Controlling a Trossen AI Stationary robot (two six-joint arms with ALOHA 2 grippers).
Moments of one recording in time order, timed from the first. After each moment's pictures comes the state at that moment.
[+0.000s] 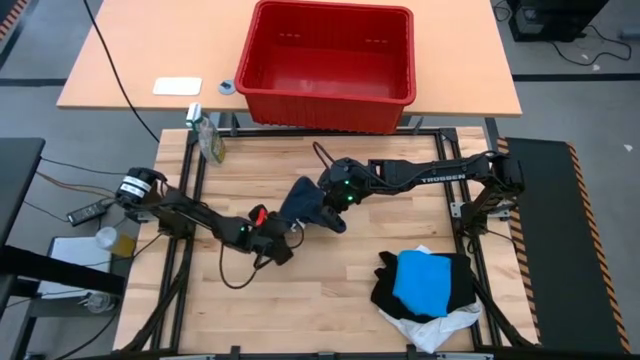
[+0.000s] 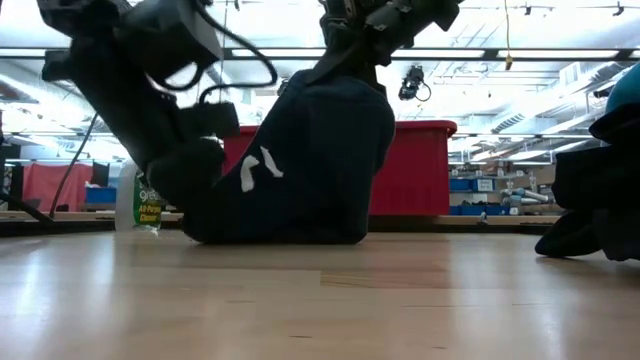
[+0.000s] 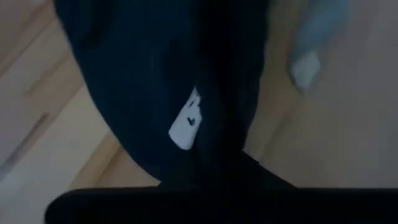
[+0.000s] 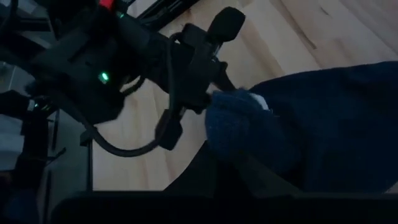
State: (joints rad) left arm -0.29 1.63 0.71 -0.20 -0.58 -0.70; right arm -0.08 1.68 1.31 -0.32 -0.24 0.54
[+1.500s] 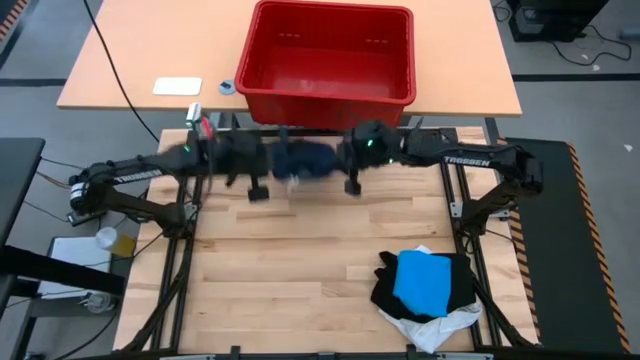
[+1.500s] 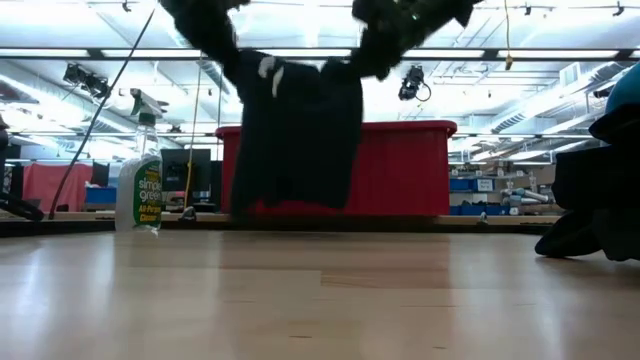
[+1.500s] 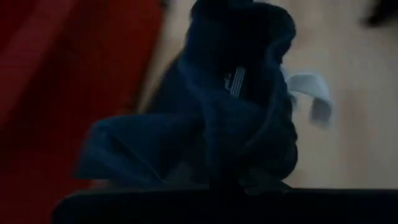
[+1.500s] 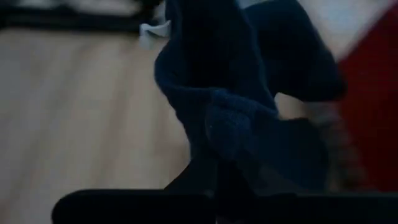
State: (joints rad) left arm 0.25 1.15 1.15 -0.67 -0.17 0.31; right arm -0.29 1.52 1.30 -0.36 -0.16 -0.23
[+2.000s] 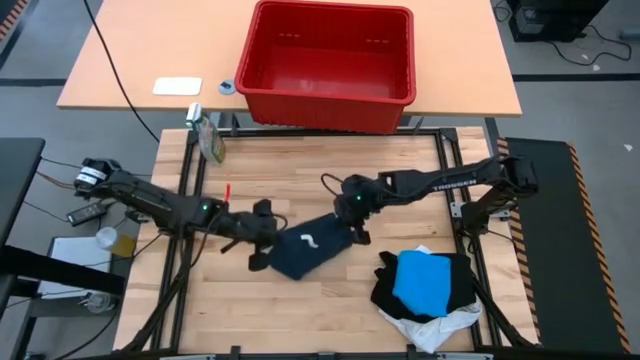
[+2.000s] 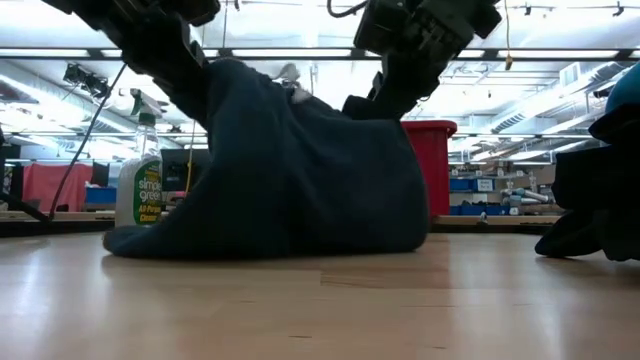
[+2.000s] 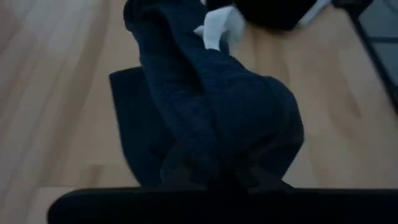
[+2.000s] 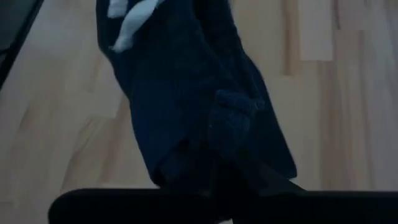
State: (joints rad) left arm -0.27 1.18 0.73 -0.24 -0.18 -0.23; right arm -0.03 1.58 1.12 -0.41 -0.21 -0.05
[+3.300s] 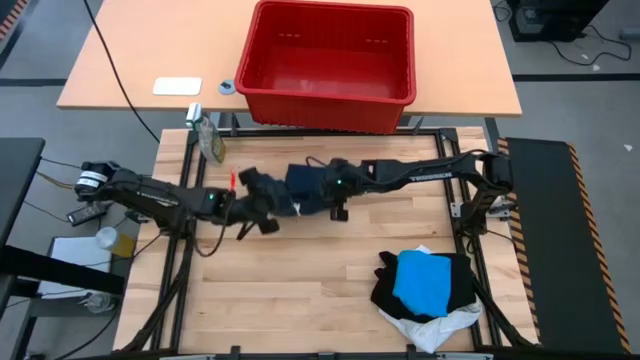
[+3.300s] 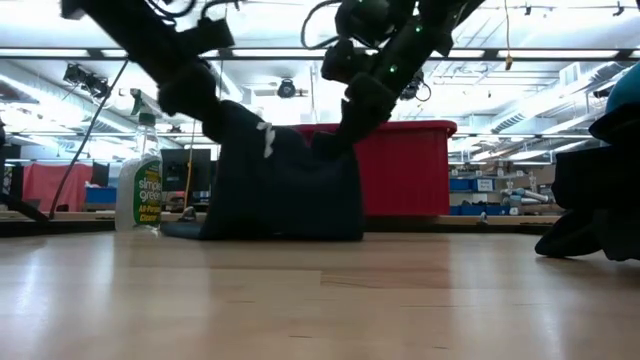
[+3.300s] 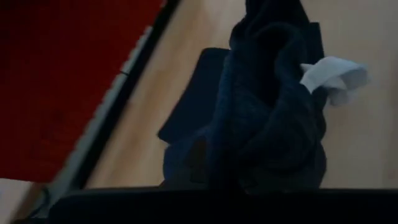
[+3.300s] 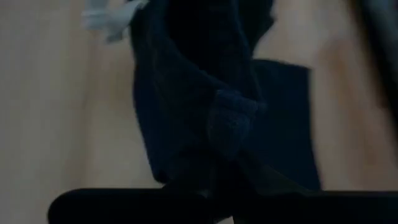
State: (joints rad) left arm -0.12 1.21 0.76 -0.36 -0.70 -0.06; right arm -0.14 1.75 1.27 -0.38 0.07 -0.17
